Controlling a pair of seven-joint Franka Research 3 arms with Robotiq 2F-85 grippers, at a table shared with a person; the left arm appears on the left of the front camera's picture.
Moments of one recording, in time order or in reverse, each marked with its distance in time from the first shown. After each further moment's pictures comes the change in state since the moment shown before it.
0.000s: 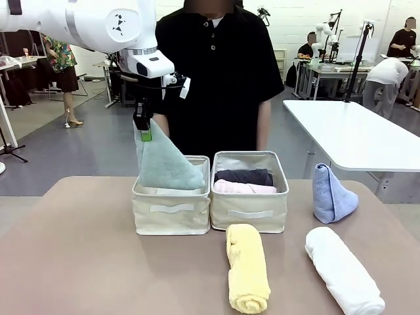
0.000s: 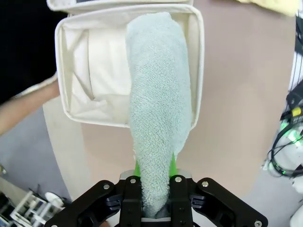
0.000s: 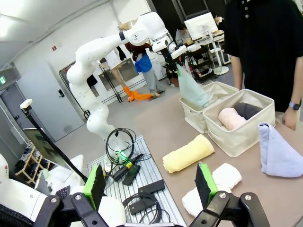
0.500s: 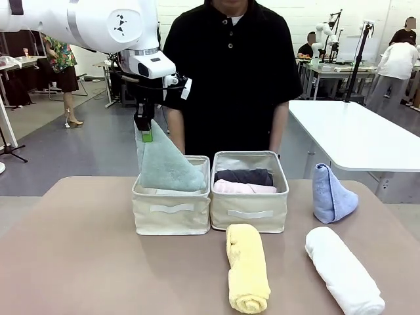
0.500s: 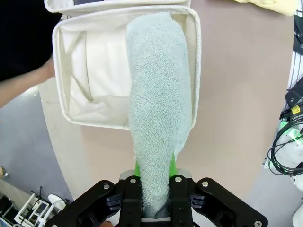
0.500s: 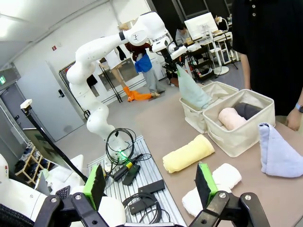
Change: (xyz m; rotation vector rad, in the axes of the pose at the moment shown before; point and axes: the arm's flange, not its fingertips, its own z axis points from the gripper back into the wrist) left arm 0.004 -0.002 -0.001 -0.002 0.001 -0.049; right arm 0.000 0.000 0.000 0.000 0.000 0.000
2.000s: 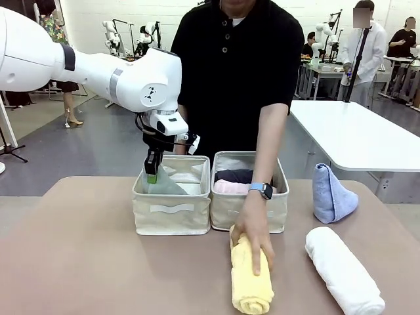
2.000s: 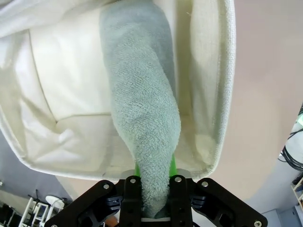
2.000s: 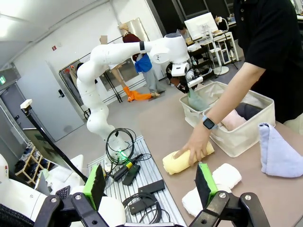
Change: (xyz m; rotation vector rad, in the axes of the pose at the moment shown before) left arm 0.025 0.014 -0.143 -0.131 0.143 -0.089; right arm 0.000 0.000 0.000 0.000 0.000 0.000
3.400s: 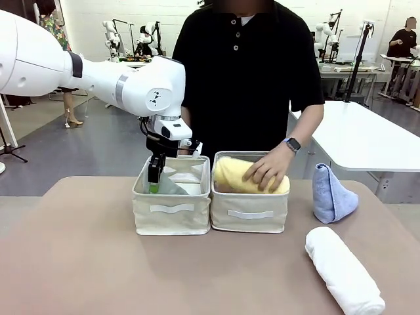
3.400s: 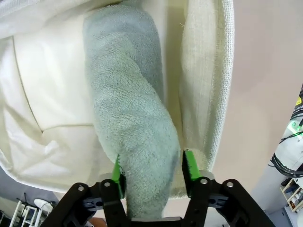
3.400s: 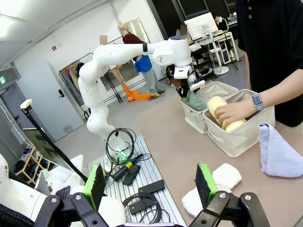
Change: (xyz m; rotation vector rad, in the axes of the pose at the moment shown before) left arm 0.010 0.001 -0.015 -0.063 -0.012 0.031; right arm 0.000 0.000 0.000 0.000 0.000 0.000
